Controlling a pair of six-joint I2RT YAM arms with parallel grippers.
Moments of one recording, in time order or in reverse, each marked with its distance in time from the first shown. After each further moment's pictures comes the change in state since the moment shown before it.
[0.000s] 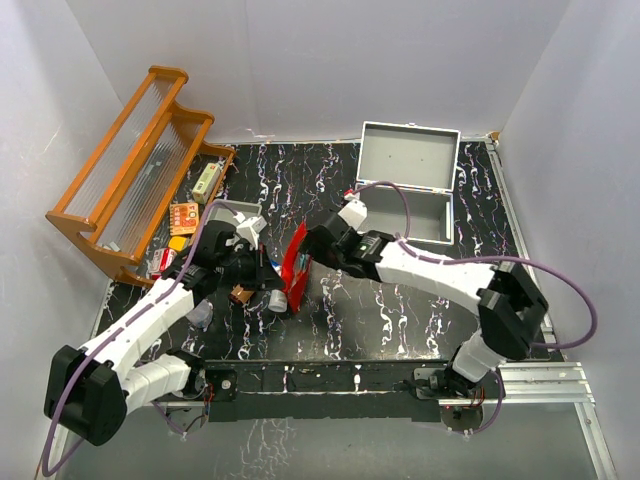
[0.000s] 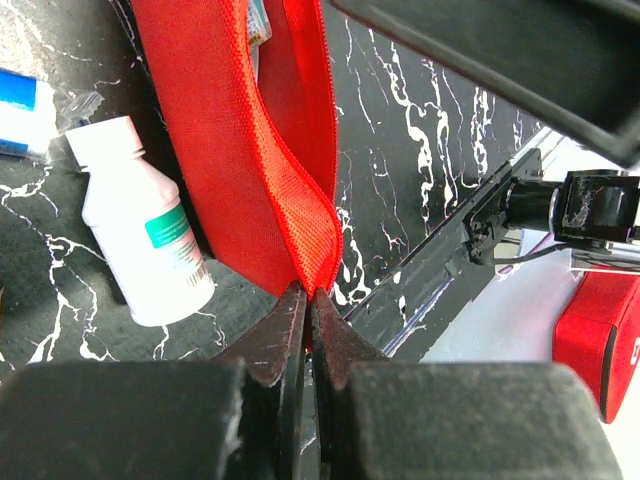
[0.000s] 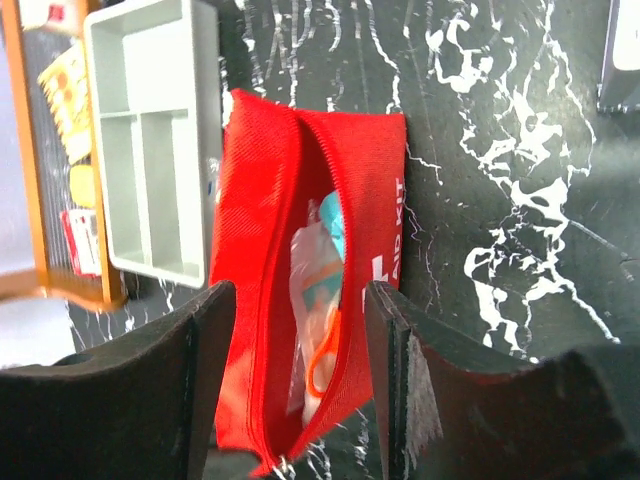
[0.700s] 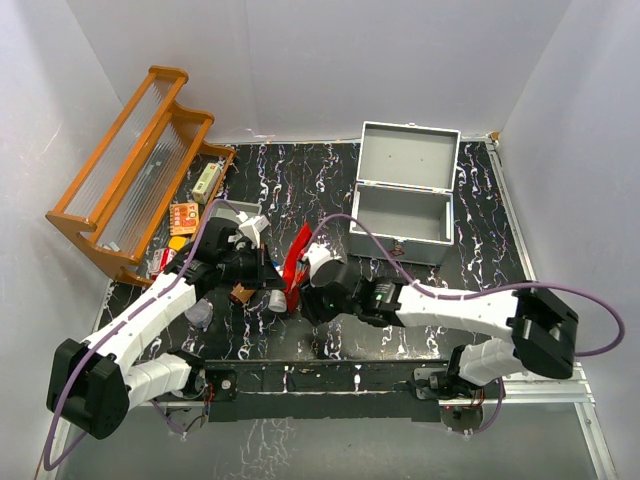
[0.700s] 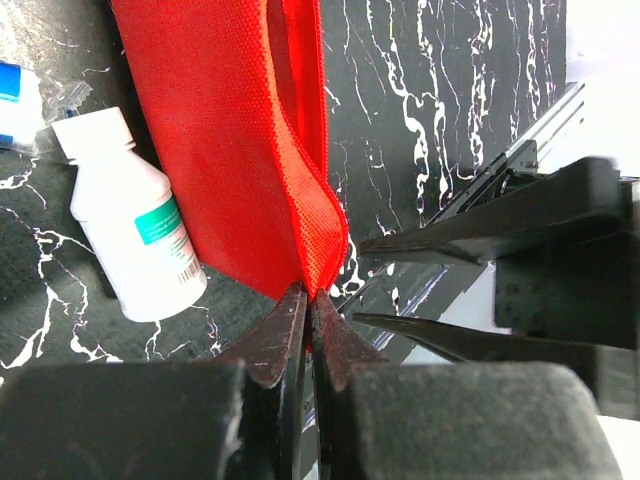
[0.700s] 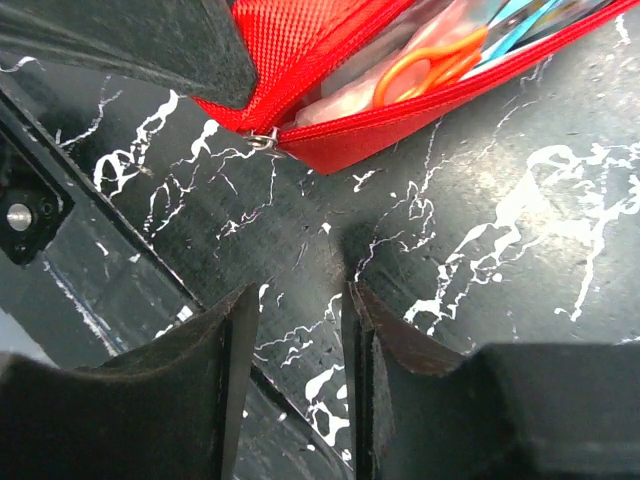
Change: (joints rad) left arm 0.000 0.043 0.040 -0.040 0.027 0.007; right arm 0.201 -0.252 -0.340 0.185 -0.300 -0.777
